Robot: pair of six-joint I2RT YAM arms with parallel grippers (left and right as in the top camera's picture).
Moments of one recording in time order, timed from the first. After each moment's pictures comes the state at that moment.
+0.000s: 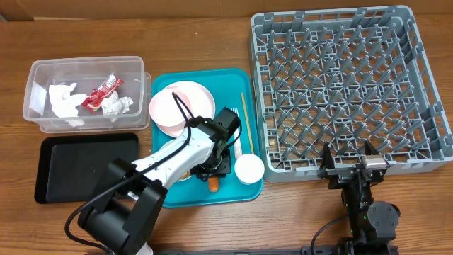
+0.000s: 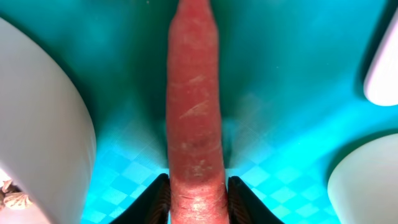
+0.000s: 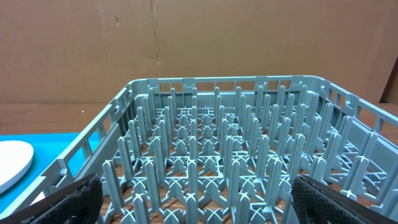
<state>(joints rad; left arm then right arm) -0.61 1.80 1.09 -0.90 0.06 -0.64 0.01 0.01 0.02 -0.03 -0.04 0.02</state>
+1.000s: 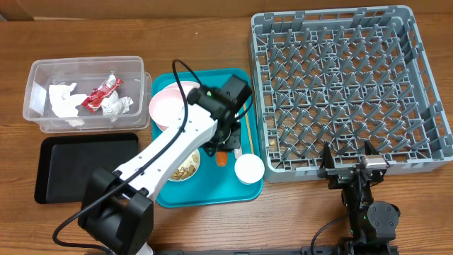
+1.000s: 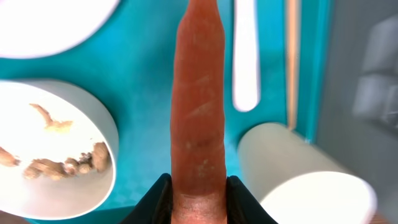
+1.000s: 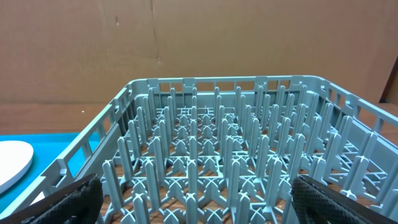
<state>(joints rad) -0.61 1.79 1.48 -1.19 0.03 -0.58 0.01 0.01 0.02 -0.03 -0.04 0.02</state>
